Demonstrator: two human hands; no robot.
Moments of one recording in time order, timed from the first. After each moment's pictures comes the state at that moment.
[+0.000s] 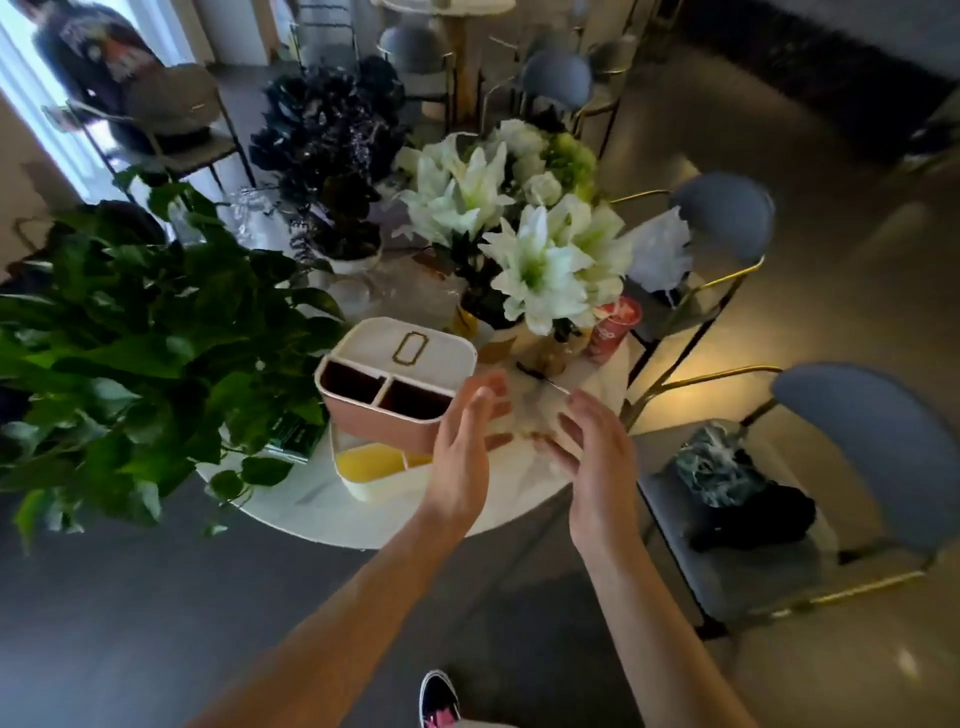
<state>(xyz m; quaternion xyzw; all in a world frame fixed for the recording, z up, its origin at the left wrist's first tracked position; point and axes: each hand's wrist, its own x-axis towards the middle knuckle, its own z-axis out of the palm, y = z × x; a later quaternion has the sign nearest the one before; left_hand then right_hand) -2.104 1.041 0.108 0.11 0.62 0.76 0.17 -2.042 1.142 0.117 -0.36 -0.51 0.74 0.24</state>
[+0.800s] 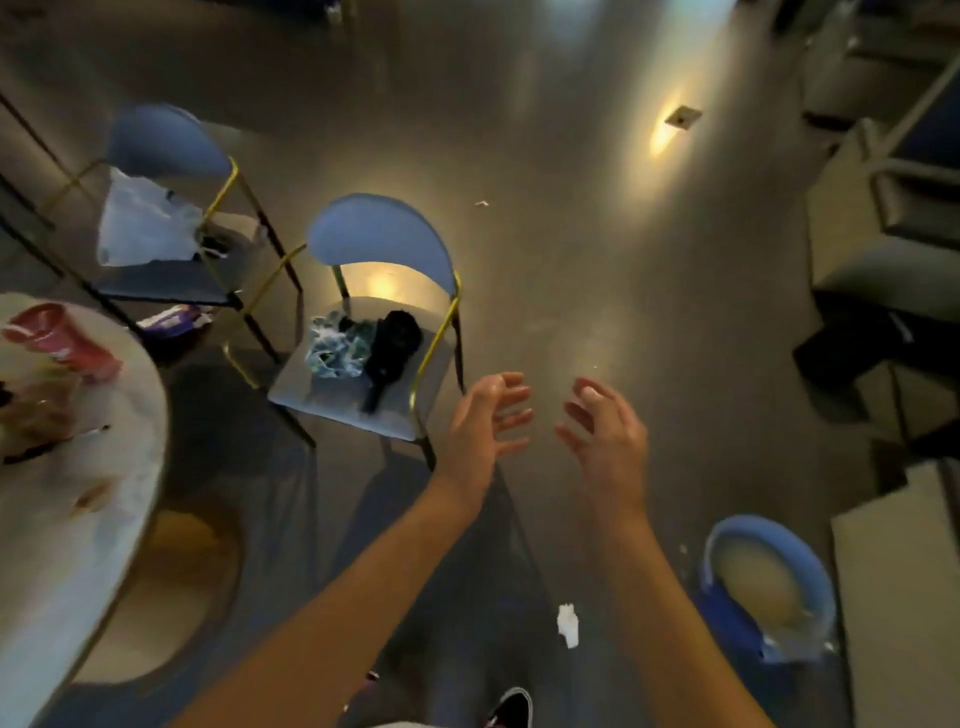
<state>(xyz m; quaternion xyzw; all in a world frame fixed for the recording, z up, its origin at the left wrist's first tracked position) -1.650 1.252 0.093 0.31 0.54 0.48 0.62 -1.536 1.250 0.097 -0.58 -0.22 0.51 0.59</state>
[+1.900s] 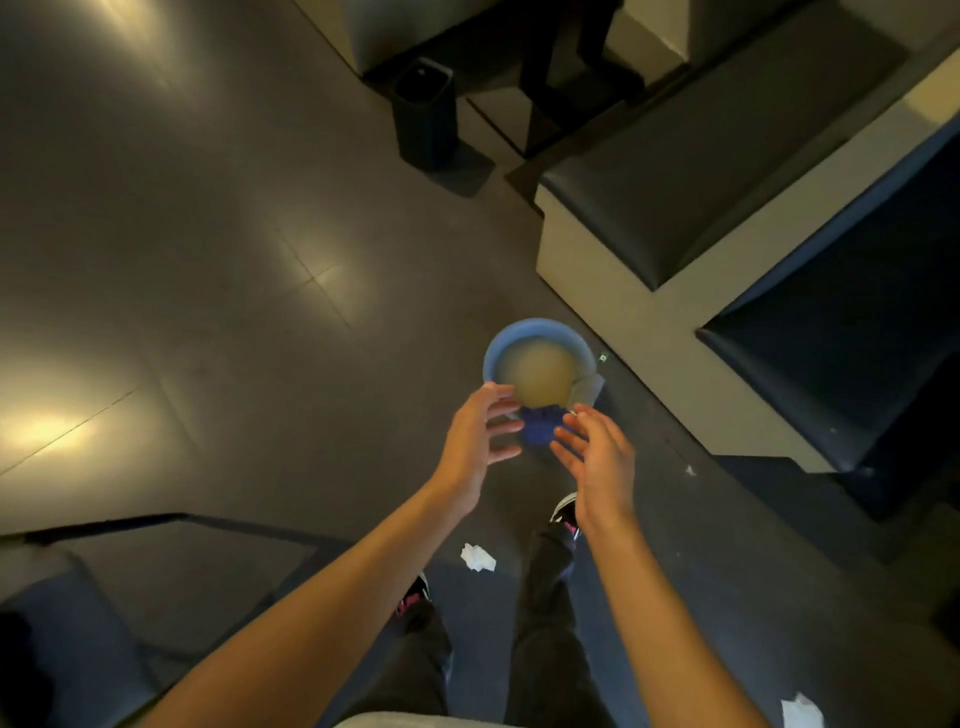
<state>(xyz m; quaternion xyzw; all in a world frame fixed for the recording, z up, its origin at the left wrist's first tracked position) -1.192 1.319 -0.073 0.47 0.44 -0.03 0.76 -1.138 1.198 -0.091 -0.64 0.28 0.24 0.68</state>
